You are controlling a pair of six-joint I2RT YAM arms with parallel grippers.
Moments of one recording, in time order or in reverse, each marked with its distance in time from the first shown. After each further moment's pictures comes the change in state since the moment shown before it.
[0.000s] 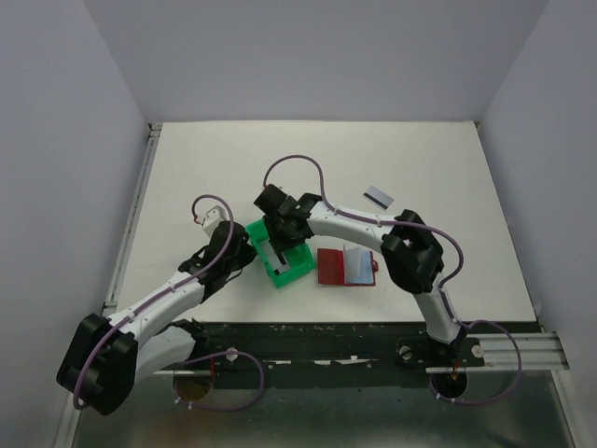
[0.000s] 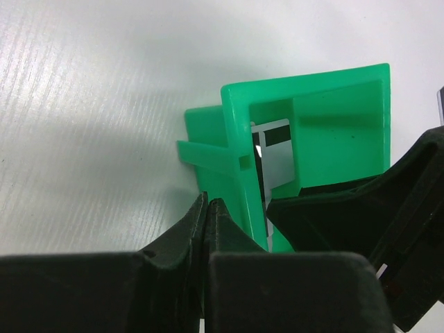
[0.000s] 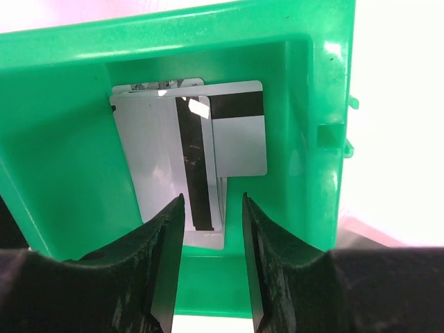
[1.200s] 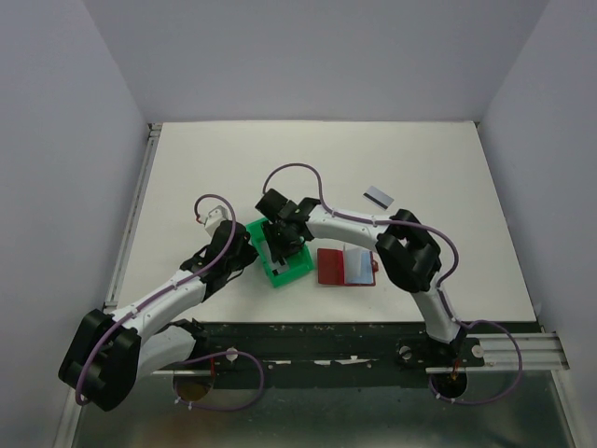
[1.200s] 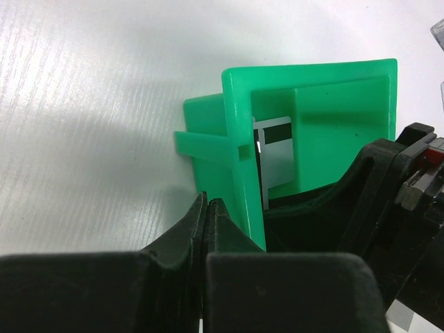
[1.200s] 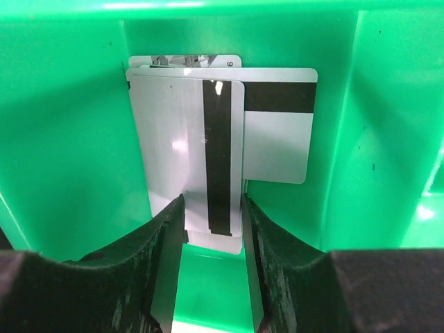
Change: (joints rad) left arm 0.000 0.039 0.000 0.023 0.023 0.007; right arm -0.002 0.032 -0.032 0.040 -0.132 0.017
